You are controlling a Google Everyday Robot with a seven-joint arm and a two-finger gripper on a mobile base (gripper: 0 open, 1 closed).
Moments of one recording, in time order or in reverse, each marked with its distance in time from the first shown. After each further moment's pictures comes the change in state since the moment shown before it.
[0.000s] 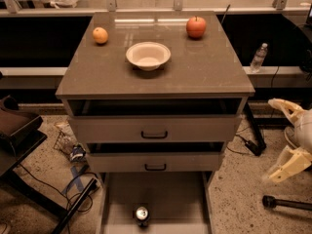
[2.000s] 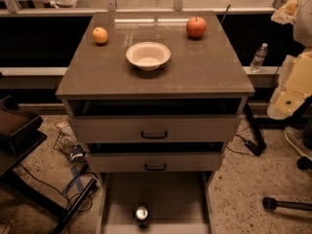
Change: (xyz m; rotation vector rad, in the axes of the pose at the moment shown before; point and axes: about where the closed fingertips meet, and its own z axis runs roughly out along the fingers) arm -0.166 -0.046 -0.100 0.045 0.447 -0.085
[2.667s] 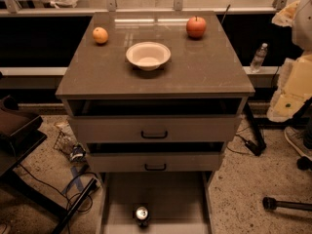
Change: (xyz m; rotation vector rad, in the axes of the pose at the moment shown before) arm 0.001 0.003 0.003 0.001 0.026 0.002
